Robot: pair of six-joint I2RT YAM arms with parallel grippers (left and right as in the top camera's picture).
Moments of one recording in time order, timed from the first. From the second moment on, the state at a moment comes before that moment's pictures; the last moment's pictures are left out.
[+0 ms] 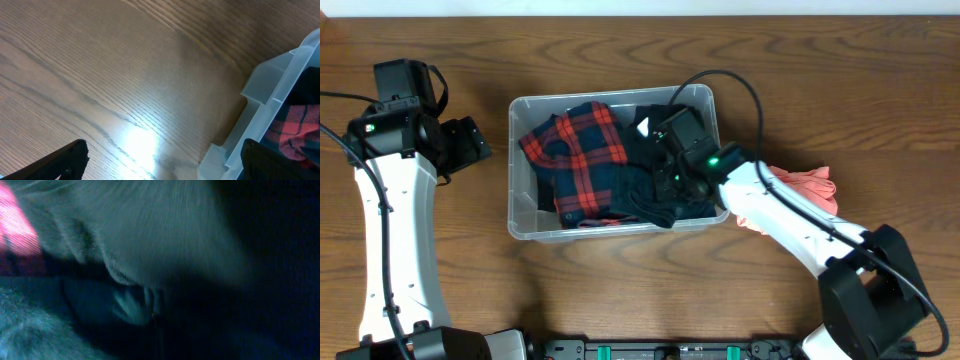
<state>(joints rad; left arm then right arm) 0.23 1.48 1.45 -1.18 -0.19 -0.27 0.65 1.75 1.20 -0.59 -0.13 0.48</state>
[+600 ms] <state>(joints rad) 0.23 1.48 1.45 -1.18 -0.19 -0.27 0.68 1.48 1.22 -0.55 -0.09 0.36</state>
